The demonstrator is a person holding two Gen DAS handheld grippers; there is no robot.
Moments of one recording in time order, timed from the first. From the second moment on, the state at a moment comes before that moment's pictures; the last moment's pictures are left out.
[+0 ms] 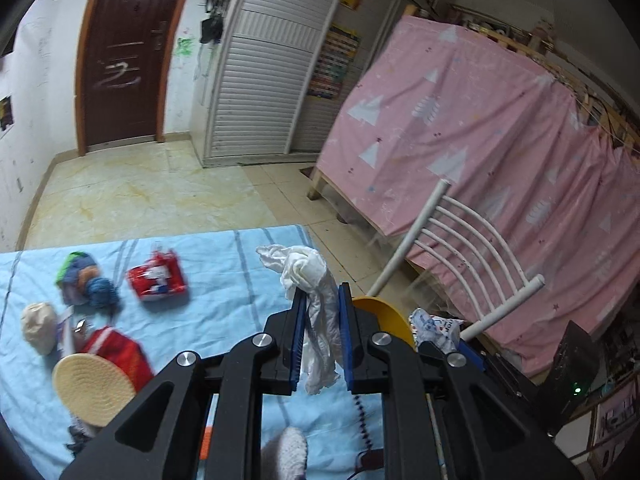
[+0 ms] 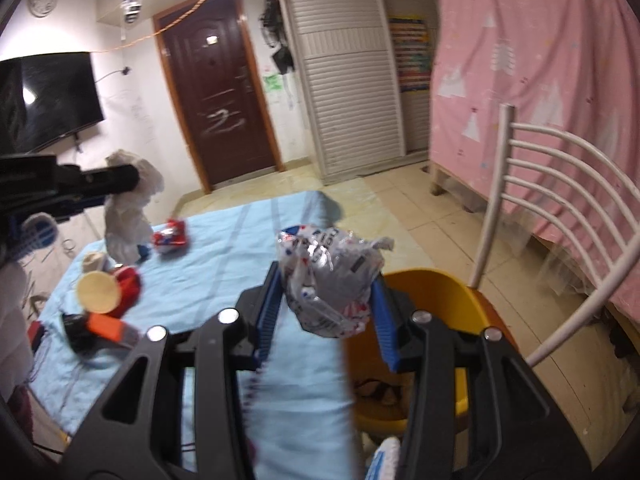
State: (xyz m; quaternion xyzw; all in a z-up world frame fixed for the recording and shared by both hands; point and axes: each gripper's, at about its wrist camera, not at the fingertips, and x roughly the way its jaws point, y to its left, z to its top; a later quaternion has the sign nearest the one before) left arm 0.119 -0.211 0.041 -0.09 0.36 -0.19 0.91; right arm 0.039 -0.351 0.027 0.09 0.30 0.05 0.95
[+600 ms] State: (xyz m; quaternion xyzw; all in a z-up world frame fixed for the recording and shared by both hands) left arm 0.184 -0.329 0.002 -0.05 0.39 -0.25 0.88; right arm 0.075 -0.393 -0.018 0.09 0.31 0.01 0.95
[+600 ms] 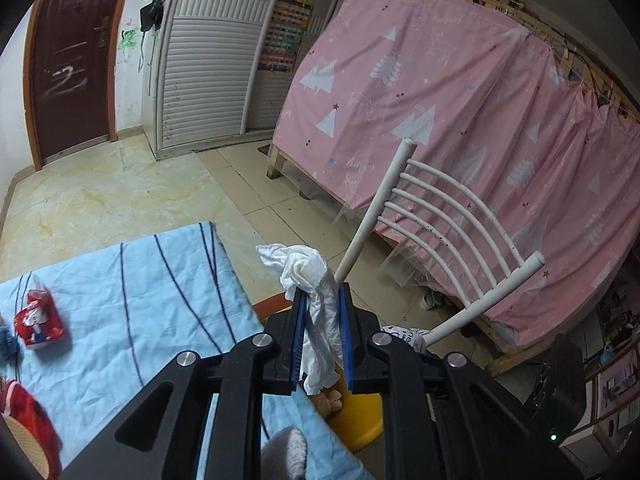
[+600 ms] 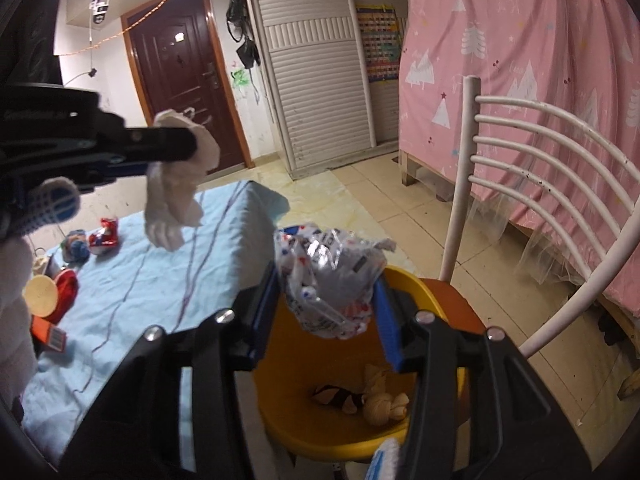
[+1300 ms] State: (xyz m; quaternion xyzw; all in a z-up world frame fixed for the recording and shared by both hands) left arm 0.193 -0.354 -0.016 -0.05 0.42 -0.27 0.87; right arm 0.078 -0.408 -0.027 0.10 0.32 -0.01 0.94
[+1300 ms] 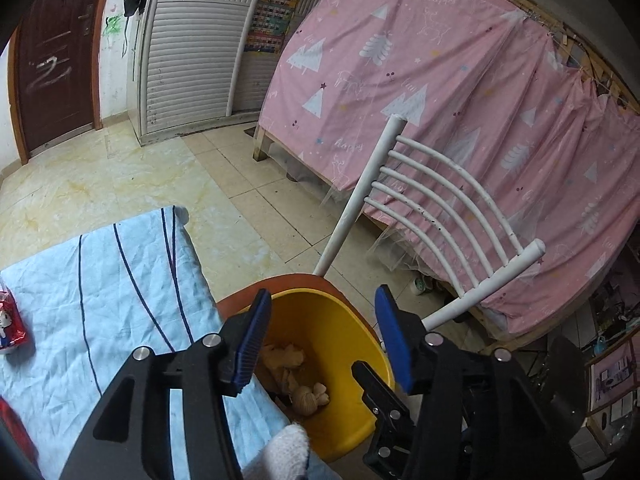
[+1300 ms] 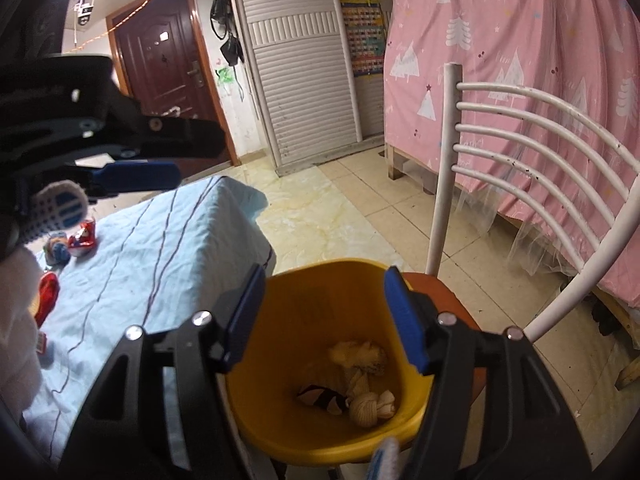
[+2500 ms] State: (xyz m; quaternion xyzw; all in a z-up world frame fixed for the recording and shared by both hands) left arm 0.074 -0.184 0.075 -0.05 0.32 -0.21 0.92; right arm 0.041 -0.272 0.034 0.02 0.31 0.11 0.94
